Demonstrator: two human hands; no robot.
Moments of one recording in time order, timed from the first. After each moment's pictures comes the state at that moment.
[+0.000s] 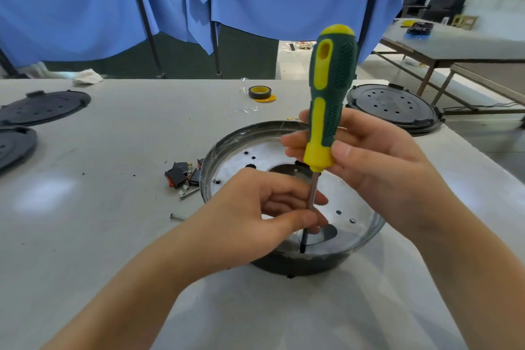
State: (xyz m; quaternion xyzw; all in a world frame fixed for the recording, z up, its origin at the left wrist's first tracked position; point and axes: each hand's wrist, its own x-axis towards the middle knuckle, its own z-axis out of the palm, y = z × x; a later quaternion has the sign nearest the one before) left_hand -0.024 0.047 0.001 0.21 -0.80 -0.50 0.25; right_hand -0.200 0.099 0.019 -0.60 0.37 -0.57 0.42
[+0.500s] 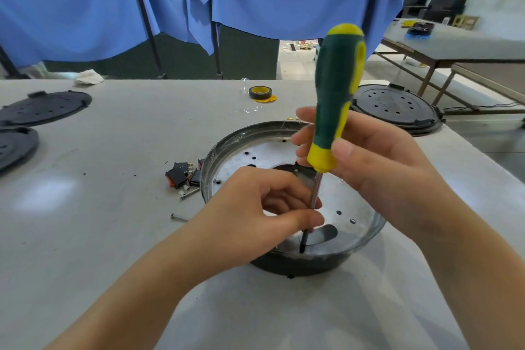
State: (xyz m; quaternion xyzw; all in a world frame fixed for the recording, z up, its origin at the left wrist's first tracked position) left_hand -0.027 0.048 0.001 0.23 -0.80 -0.46 0.29; right_hand -0.201 0.099 0.020 -0.61 0.39 -0.56 0.40
